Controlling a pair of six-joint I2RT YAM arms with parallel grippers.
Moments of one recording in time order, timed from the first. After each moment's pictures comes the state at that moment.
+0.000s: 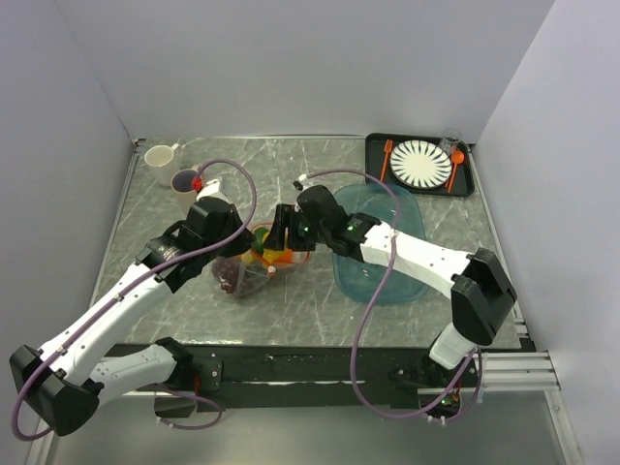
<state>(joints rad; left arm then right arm) -0.62 1.02 1.01 -0.61 -0.19 -0.78 0.85 1.61 1.24 -0.26 -0.11 0.76</state>
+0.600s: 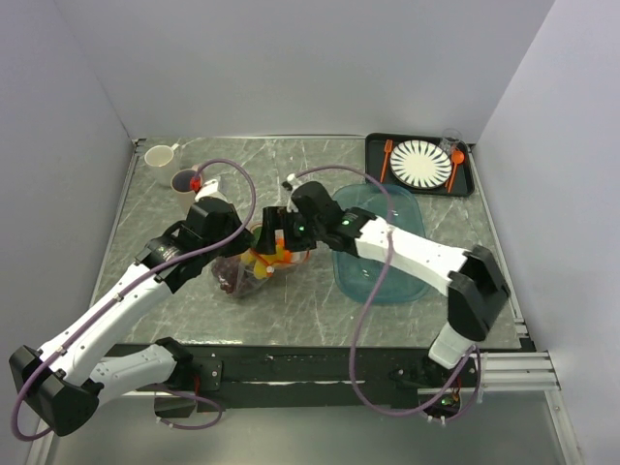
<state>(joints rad) -0.62 1.02 1.01 -0.61 -0.21 -0.79 0.86 1.64 1.32 -0.35 -0.19 0.66</state>
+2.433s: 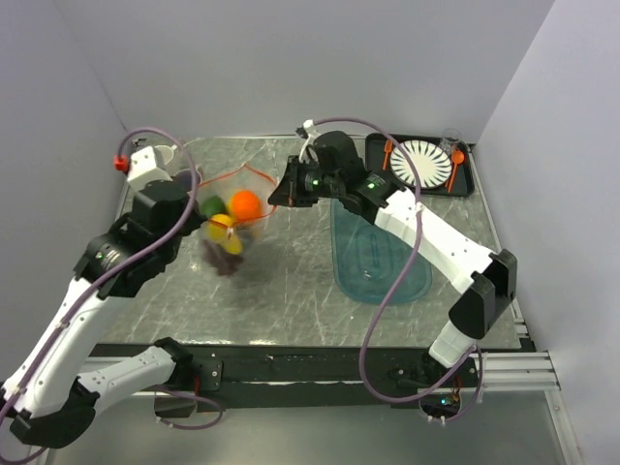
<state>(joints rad) -0.59 0.96 1.37 -0.89 -0.63 -0.72 0.74 1.64 1.66 -0.48 -0.30 0.64</state>
